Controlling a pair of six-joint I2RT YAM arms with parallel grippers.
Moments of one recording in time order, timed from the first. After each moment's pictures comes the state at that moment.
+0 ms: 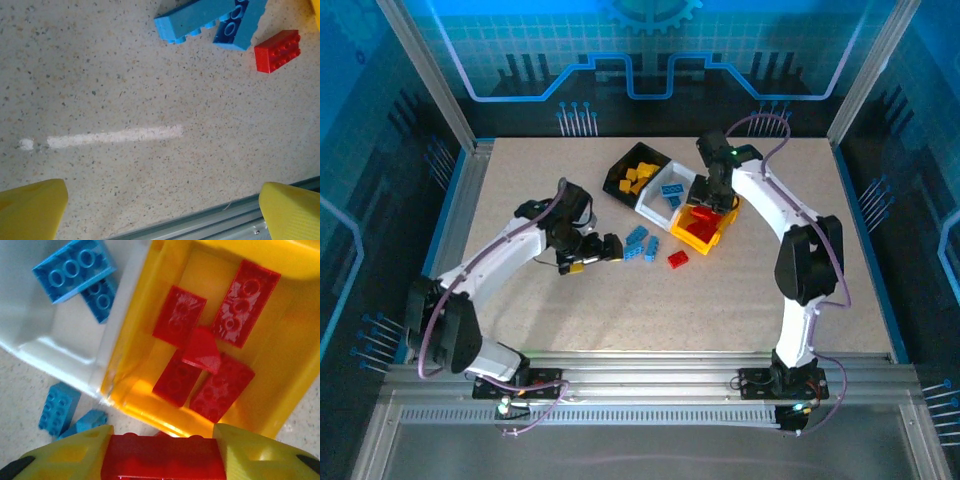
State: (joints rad) left arm -0.39 1.49 1.17 -0.97 0.32 -0.61; right arm 0.34 1.96 1.76 -1.06 -0.03 0.65
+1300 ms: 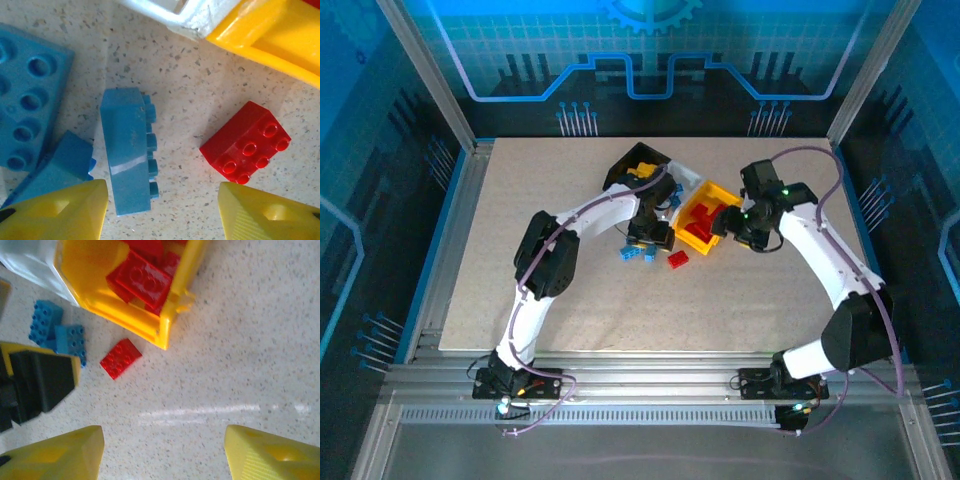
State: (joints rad) left arm -0.62 2.22 1.88 -1.07 0.16 -0.43; right arm 0.26 1.43 1.27 -1.06 -0.18 0.59
